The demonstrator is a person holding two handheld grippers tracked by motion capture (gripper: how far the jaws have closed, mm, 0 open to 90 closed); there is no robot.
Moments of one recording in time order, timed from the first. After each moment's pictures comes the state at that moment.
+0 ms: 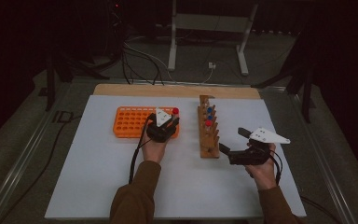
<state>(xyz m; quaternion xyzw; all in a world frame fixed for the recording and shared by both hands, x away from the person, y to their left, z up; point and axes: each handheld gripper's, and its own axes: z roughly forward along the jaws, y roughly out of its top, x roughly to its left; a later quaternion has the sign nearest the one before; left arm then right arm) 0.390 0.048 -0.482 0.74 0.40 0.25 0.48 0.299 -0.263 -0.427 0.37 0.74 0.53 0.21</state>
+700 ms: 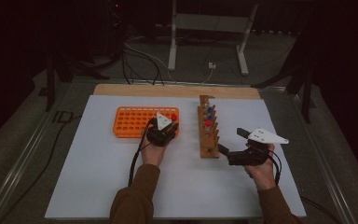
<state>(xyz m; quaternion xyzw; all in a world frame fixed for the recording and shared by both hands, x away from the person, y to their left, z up) 0.388 0.048 -0.498 0.76 0.40 0.24 0.45 0.298 -0.260 -0.428 0.37 0.74 0.53 0.21</state>
